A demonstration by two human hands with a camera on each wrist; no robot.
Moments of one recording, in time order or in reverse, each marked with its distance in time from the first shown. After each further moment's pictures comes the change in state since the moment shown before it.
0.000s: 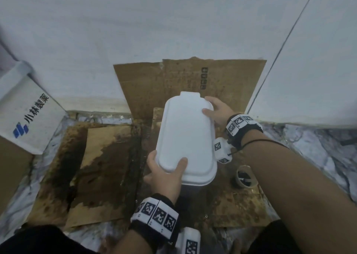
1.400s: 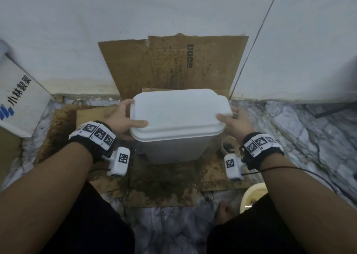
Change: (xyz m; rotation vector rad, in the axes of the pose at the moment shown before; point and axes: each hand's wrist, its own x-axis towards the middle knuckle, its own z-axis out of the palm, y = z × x) left_hand 0.090 0.049 -0.084 0.238 -0.420 0.063; right_hand -0.144 0.081 -0.011 0.463 0.278 0.256
